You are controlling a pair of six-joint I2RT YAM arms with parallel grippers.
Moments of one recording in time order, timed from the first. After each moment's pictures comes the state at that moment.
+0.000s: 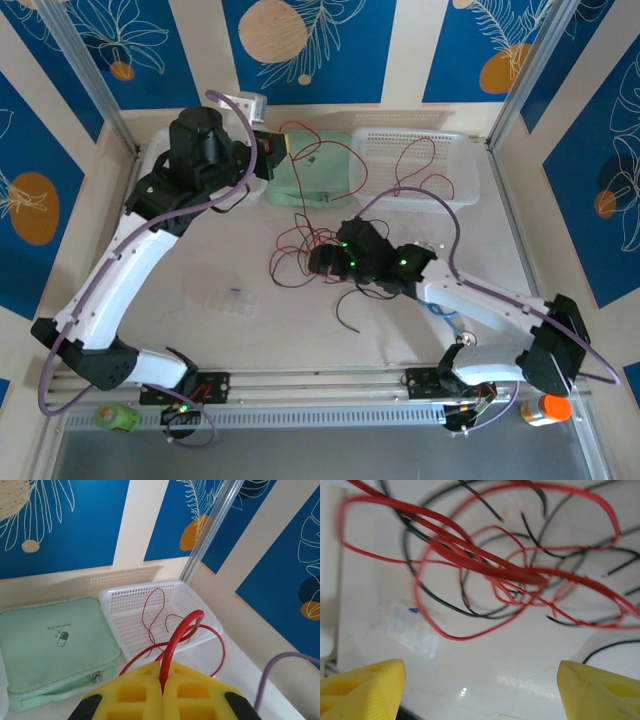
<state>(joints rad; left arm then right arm) -0.59 1.38 1.76 -0.62 0.14 -0.31 0.92 1.27 0.99 -0.56 0.08 0.99</state>
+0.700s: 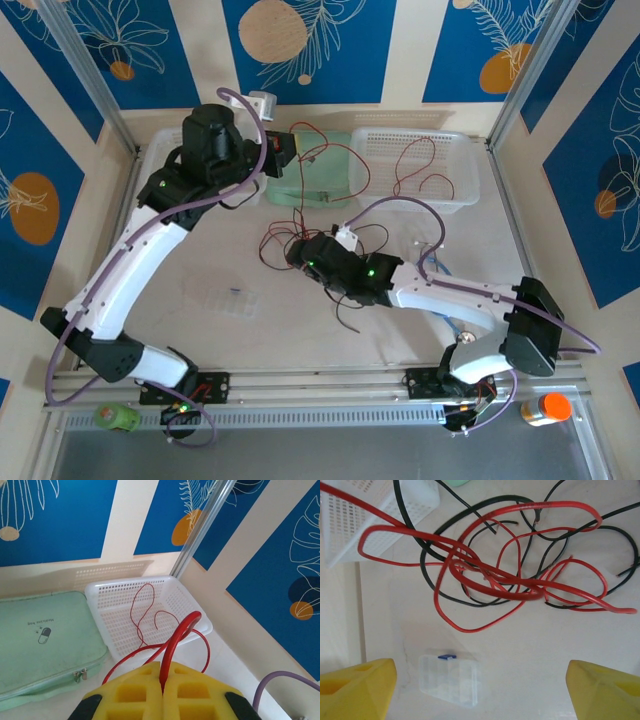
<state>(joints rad) -0.61 1.44 1.77 -0.60 0.17 -0.36 1.08 1.41 1.07 -0.47 0.38 1.36</state>
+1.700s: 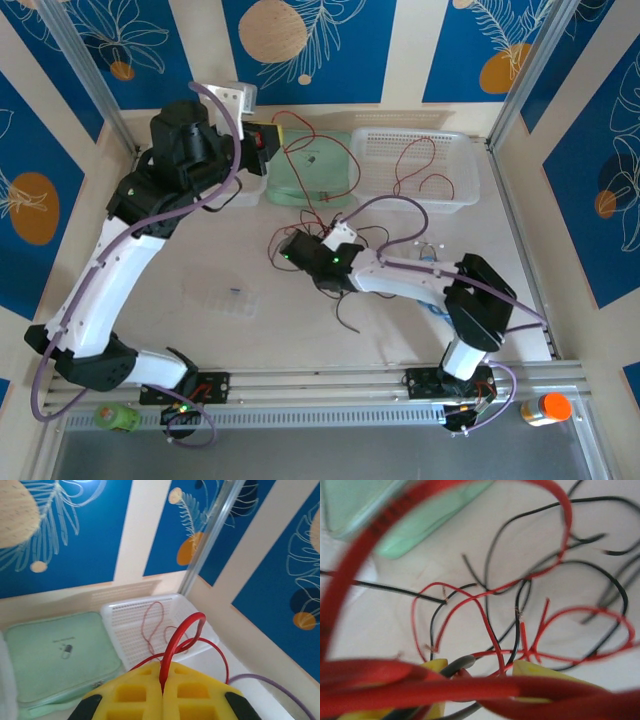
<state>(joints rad) -0.62 1.38 1.89 -0.71 0.06 -0.28 1.03 1.65 1.15 -0.53 0.63 1.49</state>
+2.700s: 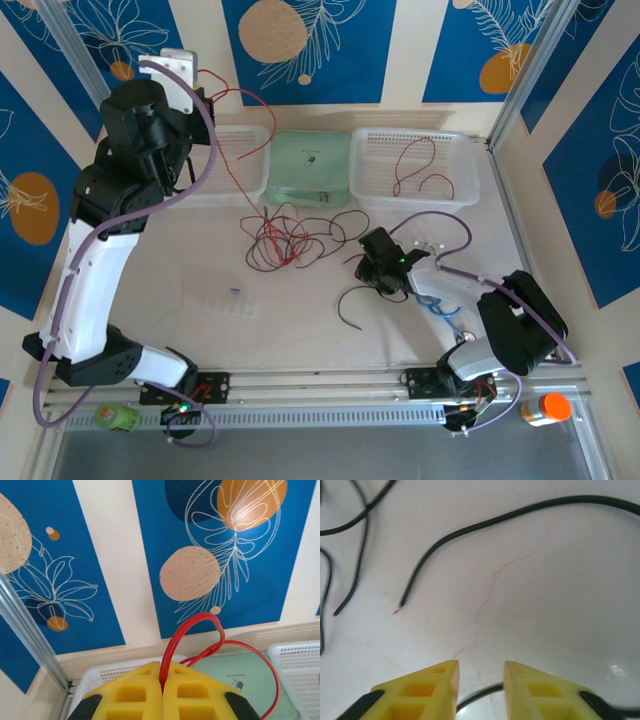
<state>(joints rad) -0.55 1.42 2.14 -0.84 -0.48 0.05 0.64 1.41 0.71 -0.37 0.08 1.03</state>
